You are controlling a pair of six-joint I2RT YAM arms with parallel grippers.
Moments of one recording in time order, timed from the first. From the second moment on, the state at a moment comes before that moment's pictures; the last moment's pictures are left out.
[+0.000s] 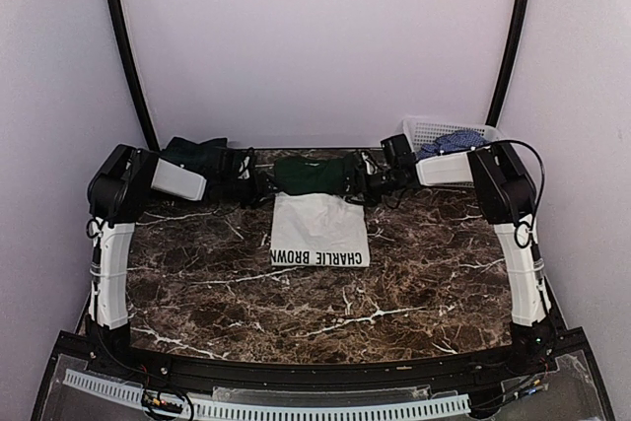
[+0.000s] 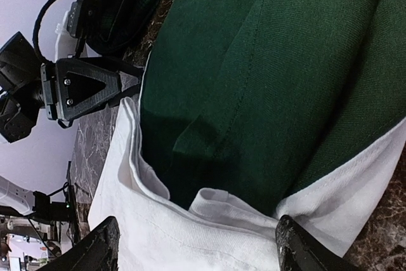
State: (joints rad) left arm -0.33 2.26 1.41 0.26 0.63 -0.73; right arm 0.43 2.36 1.69 -0.10 -0.81 0.42
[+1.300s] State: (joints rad) left arm -0.60 1.70 0.68 0.21 0.46 -0.71; right arm 0.56 1.83 0.88 -0.01 -0.71 0.47
